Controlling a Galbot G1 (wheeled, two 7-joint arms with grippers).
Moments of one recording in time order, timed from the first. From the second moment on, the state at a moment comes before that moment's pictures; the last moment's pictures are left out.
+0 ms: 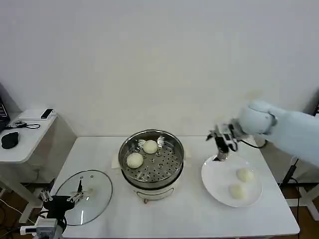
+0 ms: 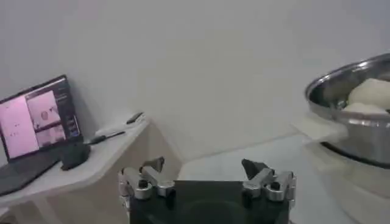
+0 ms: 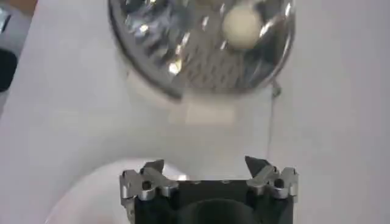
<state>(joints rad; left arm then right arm) 1.73 -1.29 -0.75 -2.23 -0.03 0.29 -0.12 0.47 0.52 -1.18 1.67 0.20 -0.38 -0.96</state>
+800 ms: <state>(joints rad) 1.75 -1.30 -0.77 -2.21 -0.02 0.29 -0.12 -0.11 0.39 -0.81 1.59 -0.10 -0.21 -1.03</state>
